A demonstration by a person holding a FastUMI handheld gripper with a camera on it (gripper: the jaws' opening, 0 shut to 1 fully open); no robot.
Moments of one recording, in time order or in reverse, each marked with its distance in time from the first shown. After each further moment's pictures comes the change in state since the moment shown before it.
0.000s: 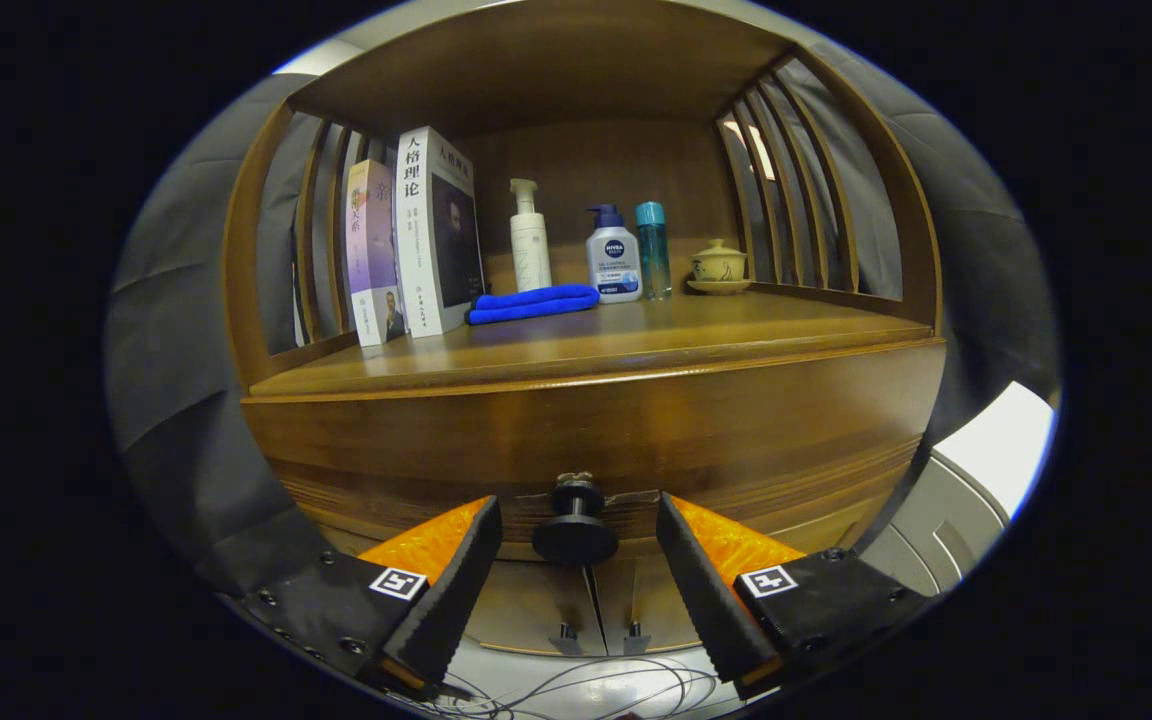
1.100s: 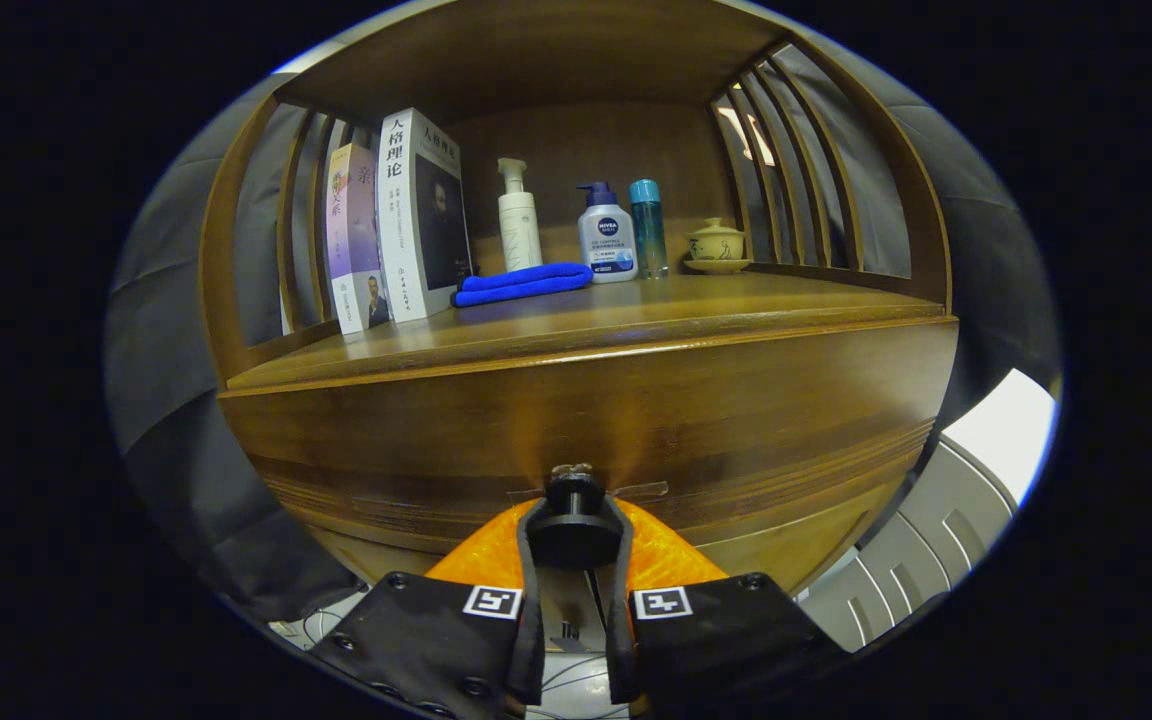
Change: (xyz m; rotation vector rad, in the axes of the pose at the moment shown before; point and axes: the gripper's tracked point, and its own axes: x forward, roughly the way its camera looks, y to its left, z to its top) arm 0.011 0.002 -0.011 0.028 0.041 -0.024
